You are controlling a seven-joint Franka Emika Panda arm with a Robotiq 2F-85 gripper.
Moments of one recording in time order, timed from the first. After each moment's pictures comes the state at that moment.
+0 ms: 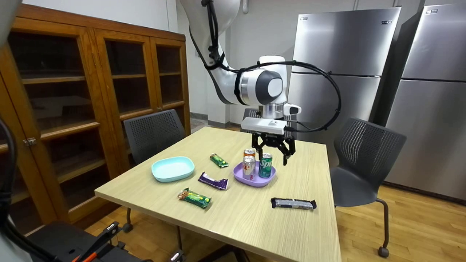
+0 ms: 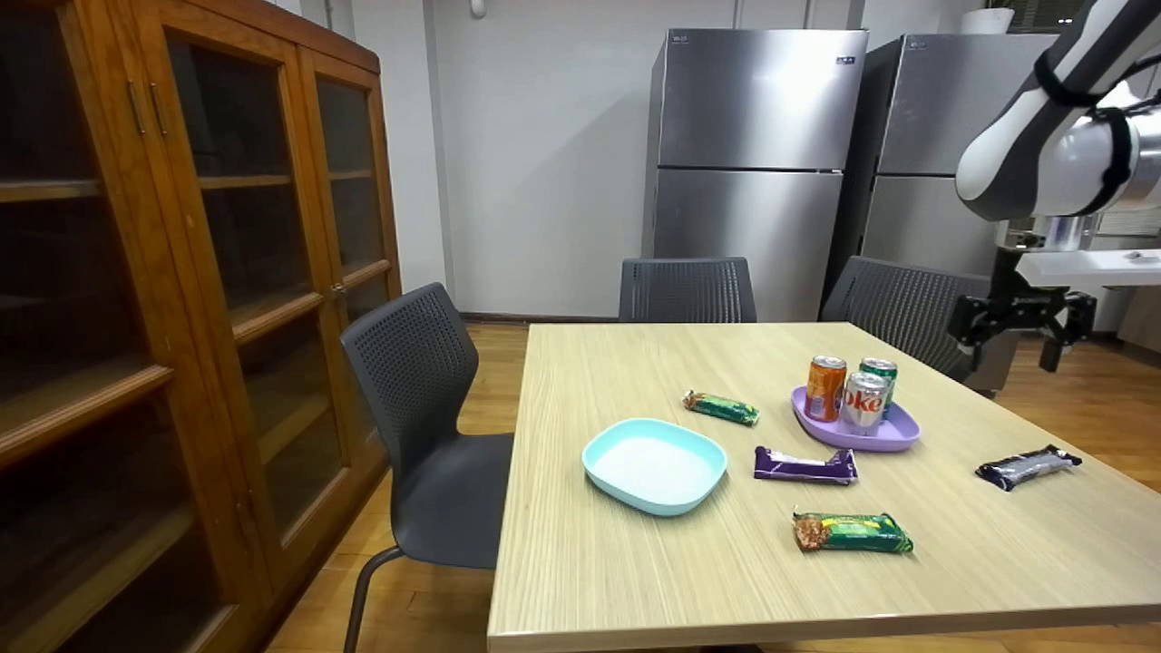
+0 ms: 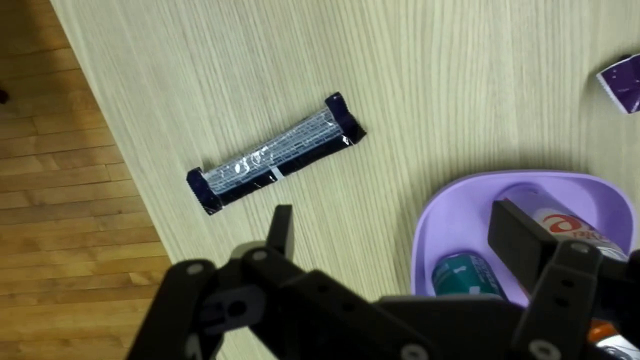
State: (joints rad) arm -0.24 0.51 -0.13 -1.93 -0.07 2.50 -0.15
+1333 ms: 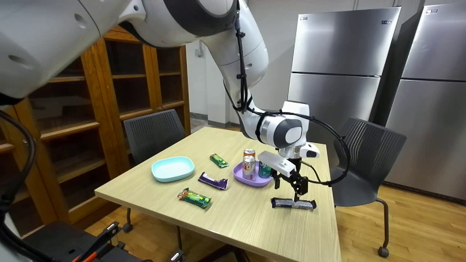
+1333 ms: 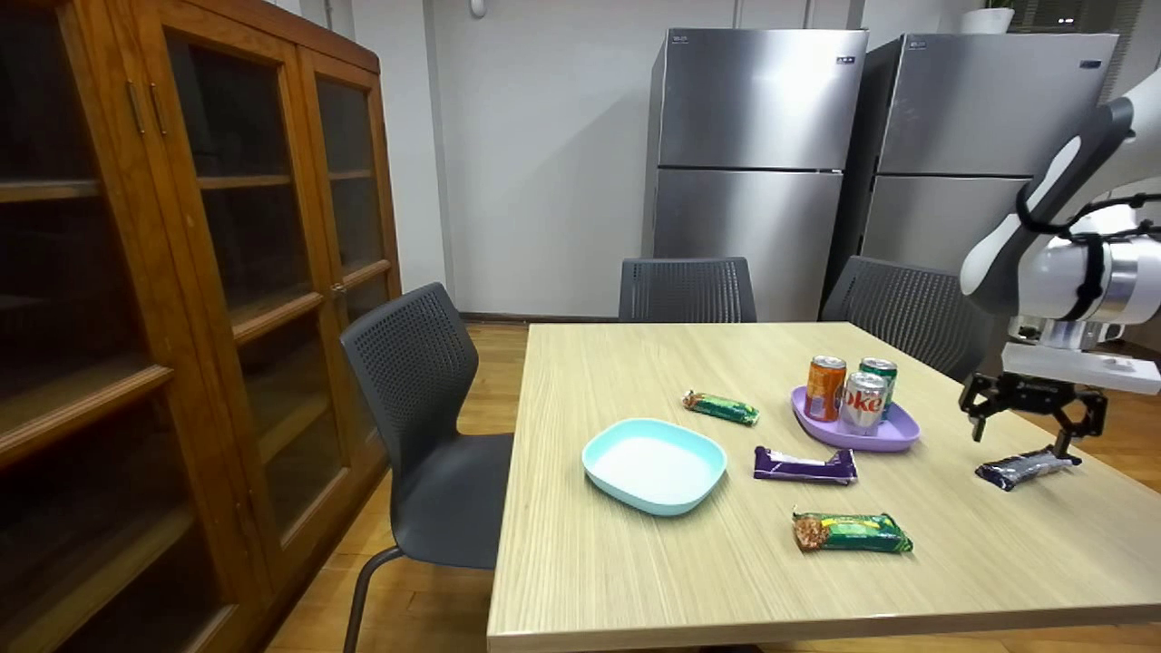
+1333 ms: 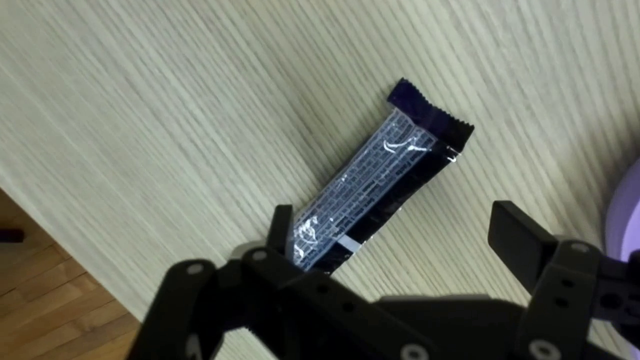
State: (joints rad) arm -0.32 0.89 -0.14 -1.65 0.11 2.54 0.01
